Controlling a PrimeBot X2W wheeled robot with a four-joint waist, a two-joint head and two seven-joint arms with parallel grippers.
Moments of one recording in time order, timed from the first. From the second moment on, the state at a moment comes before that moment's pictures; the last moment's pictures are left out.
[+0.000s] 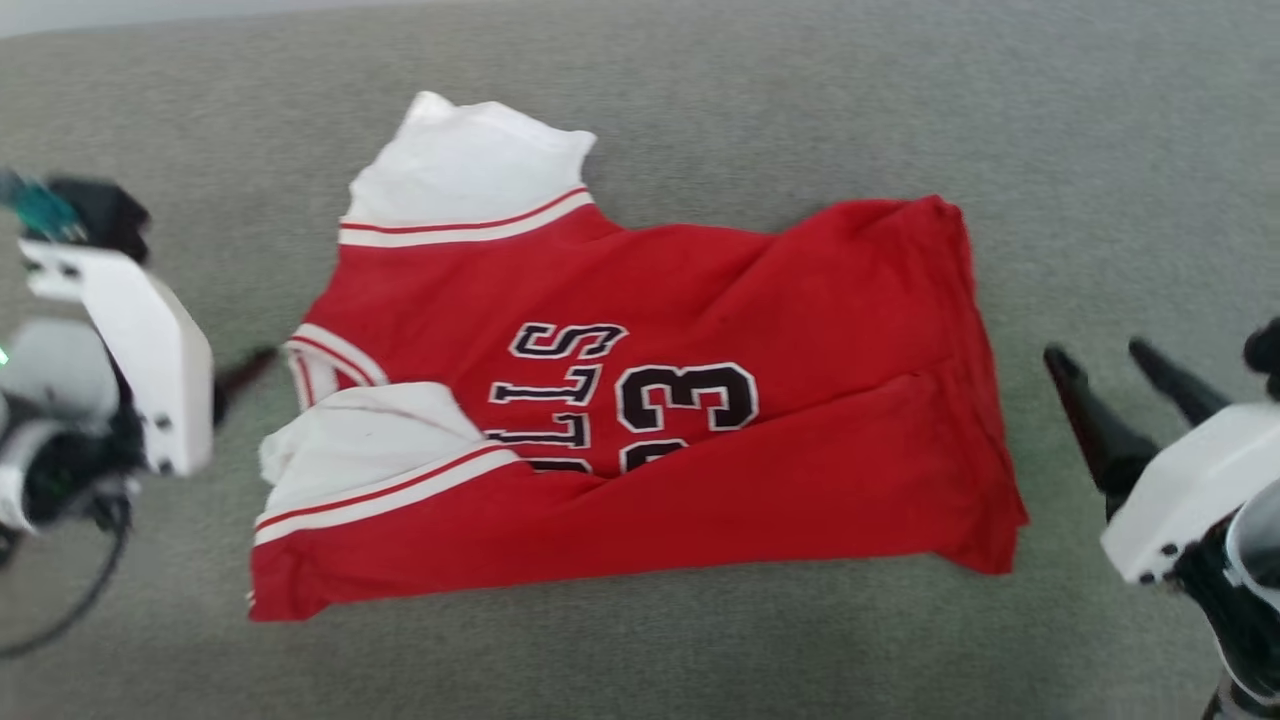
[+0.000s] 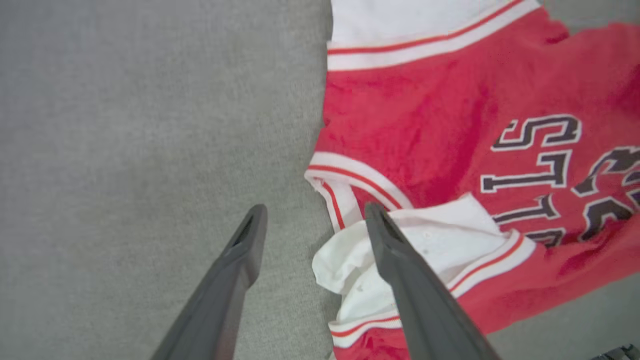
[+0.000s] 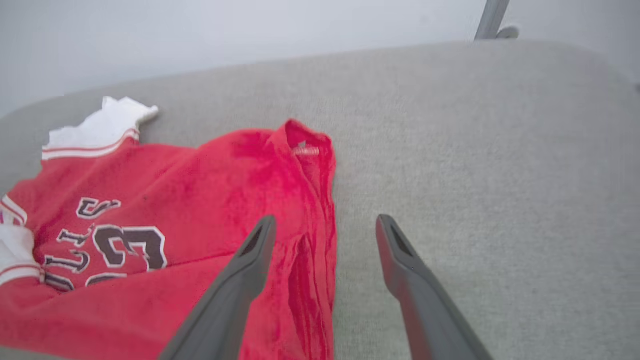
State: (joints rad) left arm -0.81 1.02 -0.89 0.04 -1.23 0.27 0.63; right arm -0.15 -0.10 -0.15 -0.35 0.35 0.13 0.74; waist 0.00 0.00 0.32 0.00
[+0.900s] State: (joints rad) left arm -1.23 0.82 -0.87 0.65 -1.10 0.07 0.67; right arm -0.30 -0.05 -0.04 -0.26 0.33 0.13 0.18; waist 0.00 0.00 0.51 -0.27
